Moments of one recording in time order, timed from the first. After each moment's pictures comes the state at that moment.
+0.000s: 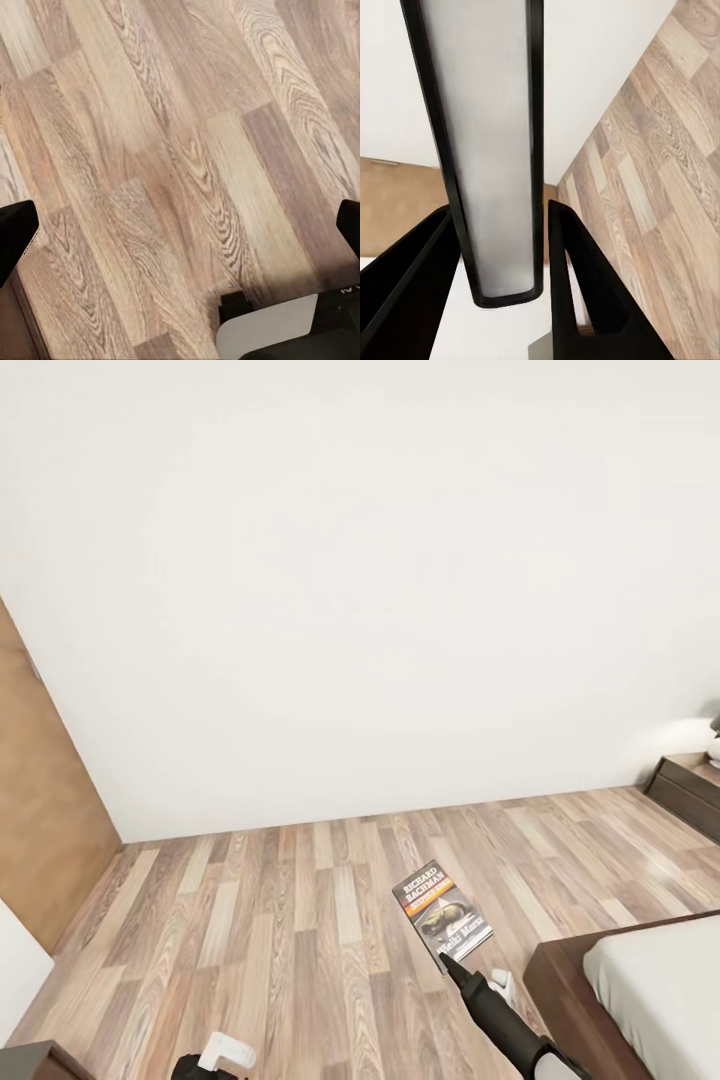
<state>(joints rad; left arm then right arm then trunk) -0.28 0.07 -0.14 -0.50 -0.14 0.15 -0.07 -0.49 -0.09 0.19 -0.13 -1.09 0.09 0.96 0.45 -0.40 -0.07</state>
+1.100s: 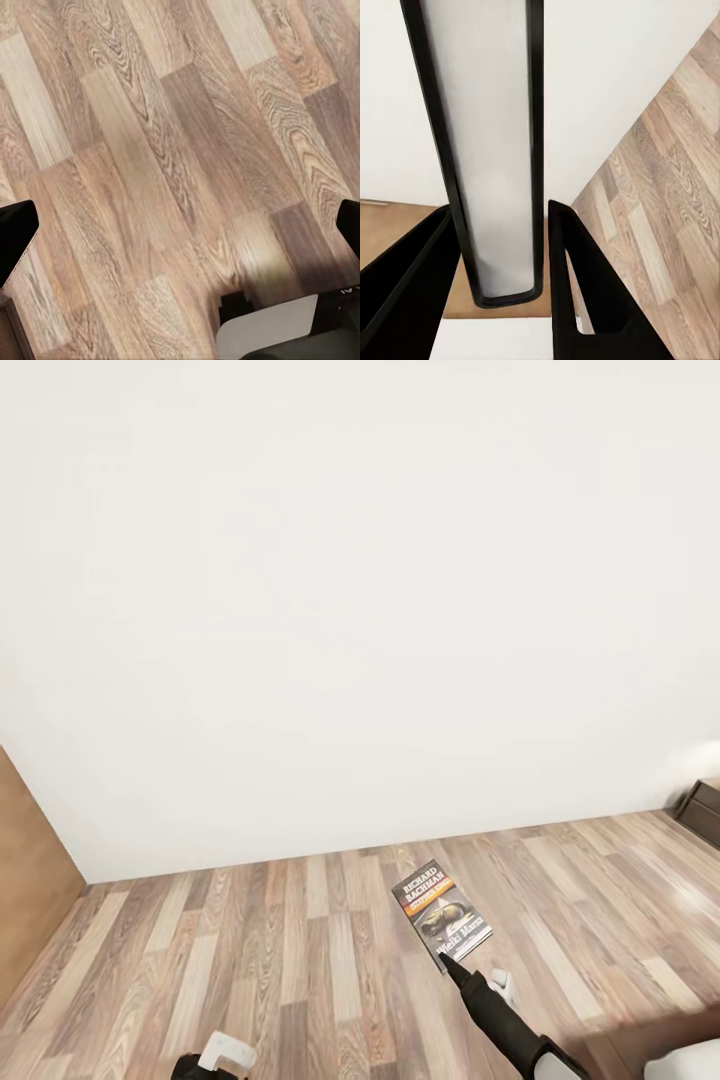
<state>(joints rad) -0.28 0.07 -0.14 -0.51 -0.14 0.15 -0.07 -0.50 -0.09 0.19 -0.13 -1.09 0.09 0.96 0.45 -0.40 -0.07</state>
